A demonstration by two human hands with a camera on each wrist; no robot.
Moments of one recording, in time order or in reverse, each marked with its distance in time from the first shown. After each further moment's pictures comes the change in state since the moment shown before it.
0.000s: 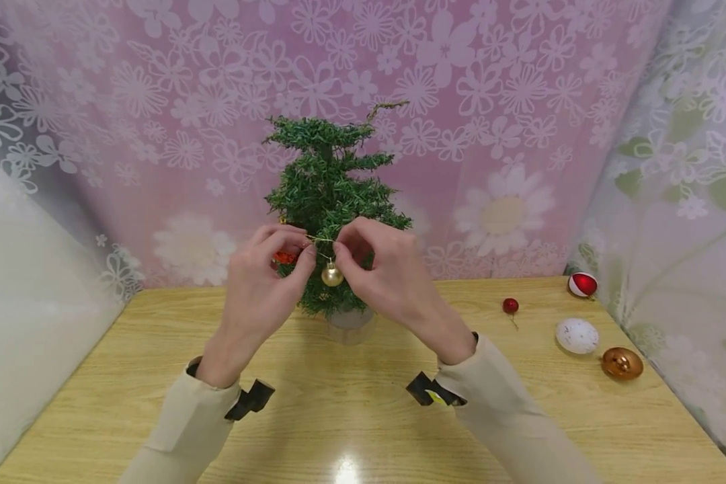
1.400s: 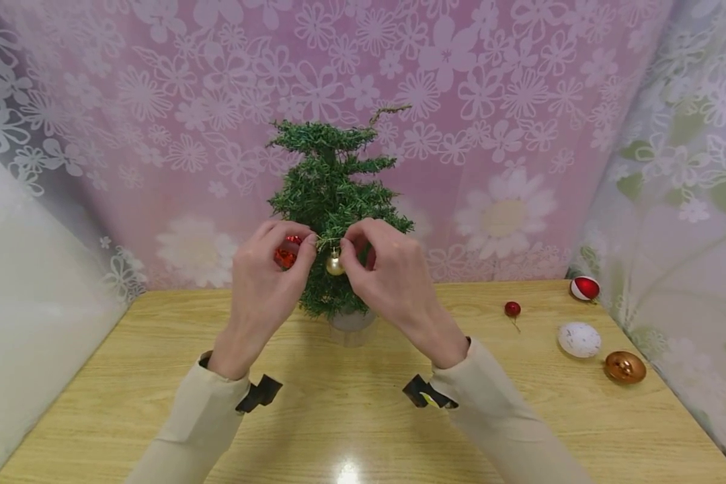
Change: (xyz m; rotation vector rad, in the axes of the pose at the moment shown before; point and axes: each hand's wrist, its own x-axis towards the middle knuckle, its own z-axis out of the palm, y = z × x) left_hand 0.008 -0.004 0.007 0.009 0.073 0.044; right_hand -0.001 0.005 0.010 -0.117 0.135 -0.058
